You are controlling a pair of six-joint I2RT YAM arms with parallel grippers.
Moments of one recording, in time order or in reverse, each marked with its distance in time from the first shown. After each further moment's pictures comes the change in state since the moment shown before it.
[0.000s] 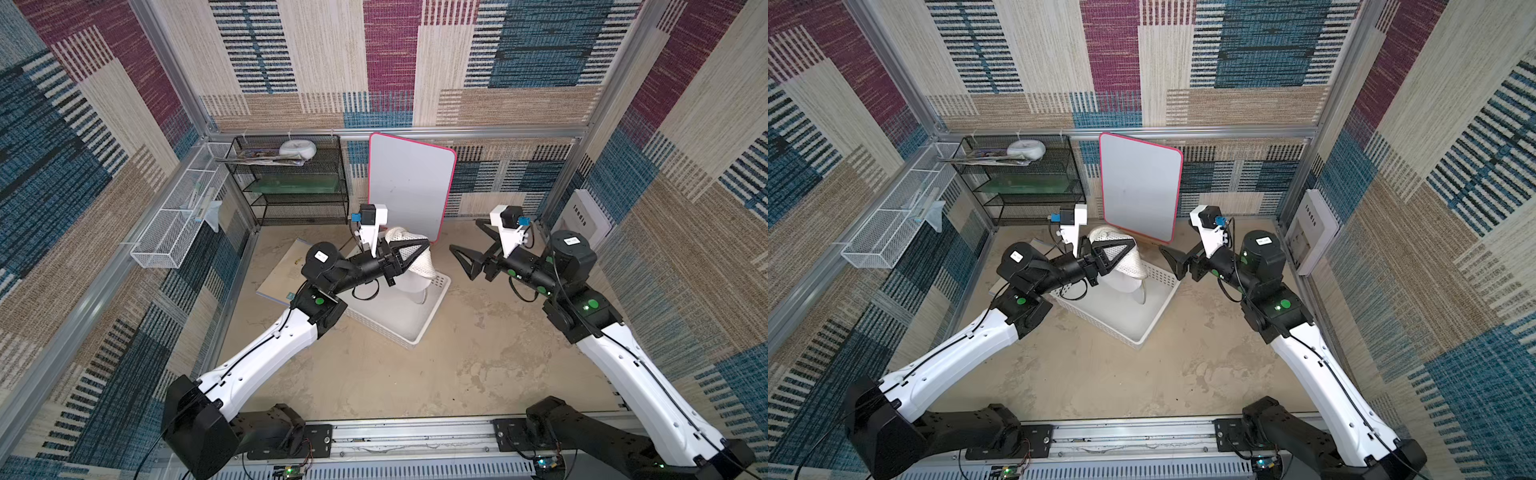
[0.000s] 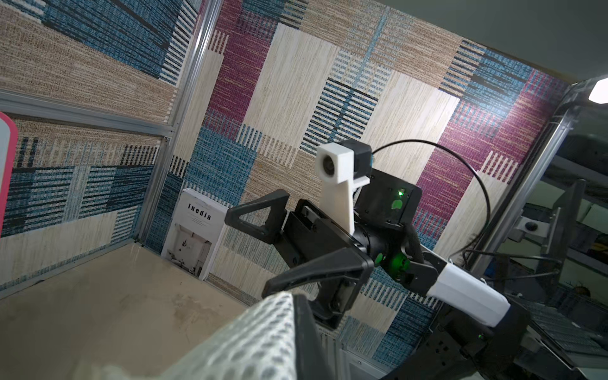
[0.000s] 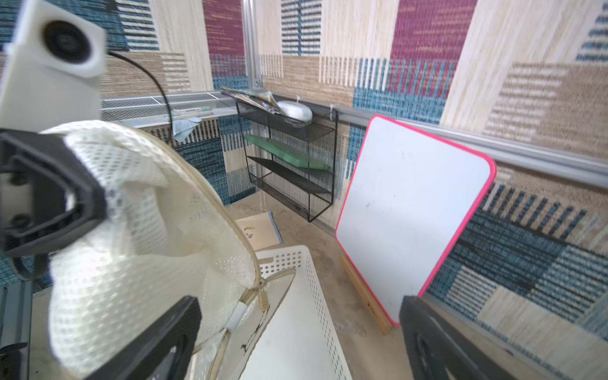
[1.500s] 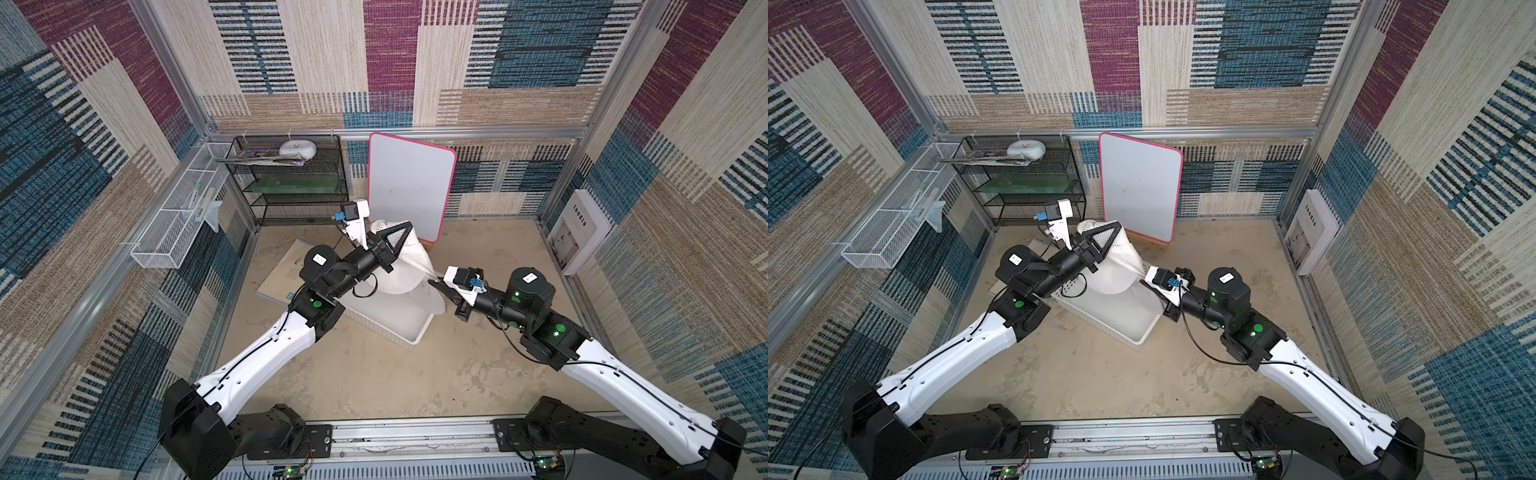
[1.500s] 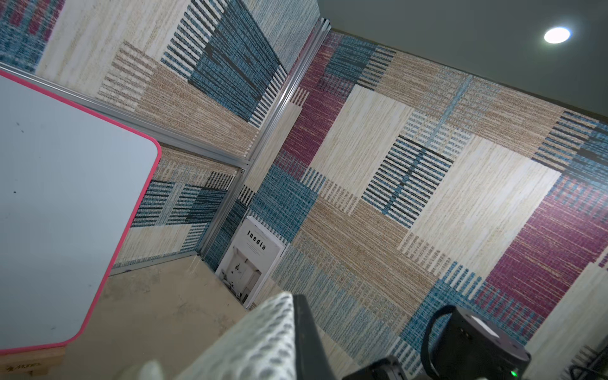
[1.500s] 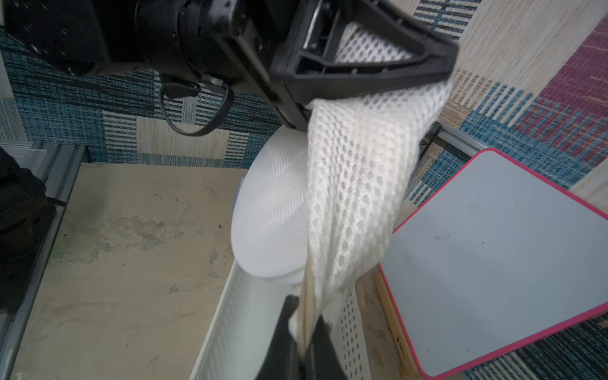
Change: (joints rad) left arm 0.016 -0.019 -0.020 -0.013 -0.328 -0.014; right arm 0.319 -0.013 -0.206 0.087 0.106 -0.315
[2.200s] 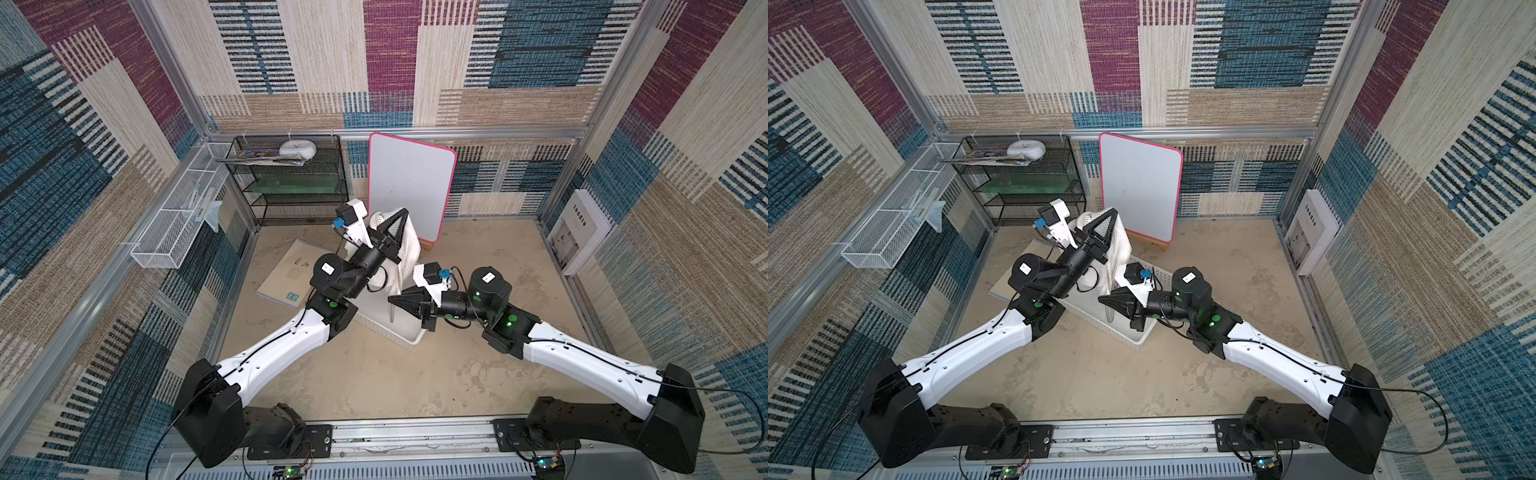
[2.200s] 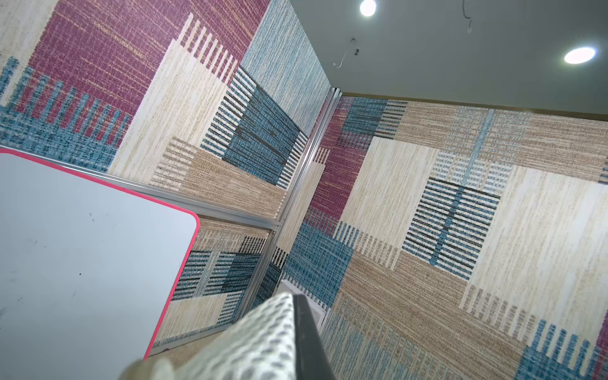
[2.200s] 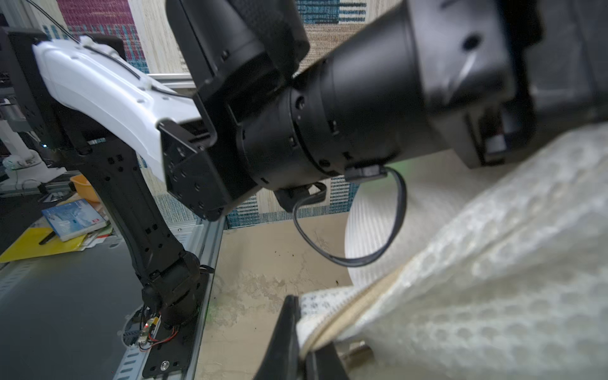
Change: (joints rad) left arm -0.054 0.092 -0.048 0.318 -0.246 0.148; right arm 0.107 0.207 0.003 0.328 -0.255 0.418
